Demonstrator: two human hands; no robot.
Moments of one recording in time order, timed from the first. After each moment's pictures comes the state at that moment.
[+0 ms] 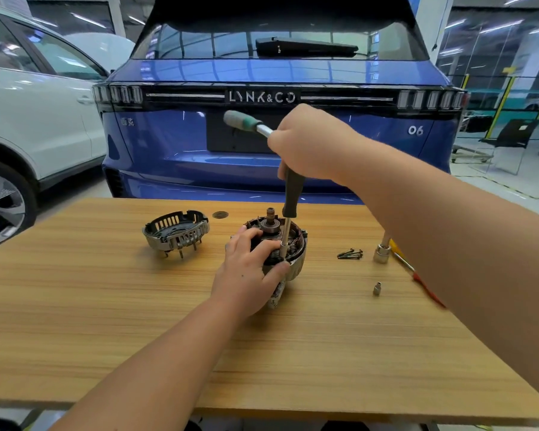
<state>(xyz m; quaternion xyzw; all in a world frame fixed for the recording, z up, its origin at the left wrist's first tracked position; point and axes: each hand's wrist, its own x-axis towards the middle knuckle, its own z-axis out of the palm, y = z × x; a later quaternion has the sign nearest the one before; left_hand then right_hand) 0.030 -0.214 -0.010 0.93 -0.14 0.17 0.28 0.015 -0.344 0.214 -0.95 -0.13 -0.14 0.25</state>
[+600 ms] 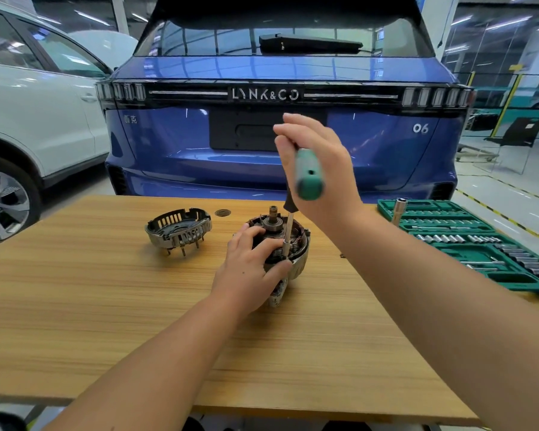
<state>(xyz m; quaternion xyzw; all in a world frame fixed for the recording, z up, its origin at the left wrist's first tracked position) 0.030 -0.212 -0.006 0.93 -0.15 0.16 0.29 0.022 -0.352 0.138 -0.76 -0.26 -0.46 0.38</state>
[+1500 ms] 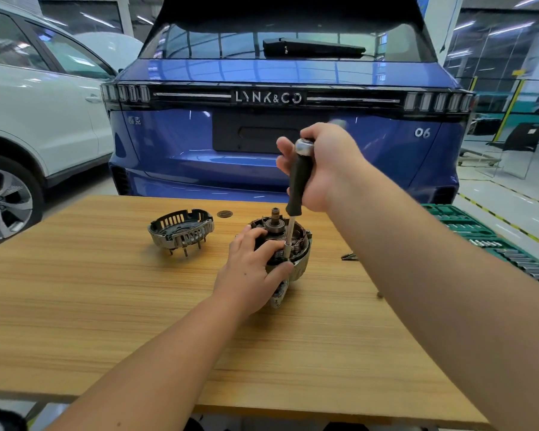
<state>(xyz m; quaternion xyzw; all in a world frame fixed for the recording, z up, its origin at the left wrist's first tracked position) 0.030 -0.212 -0.007 0.94 -0.14 0.17 0.27 0.017 -0.343 0.185 -0.52 0.05 0.03 0.85</state>
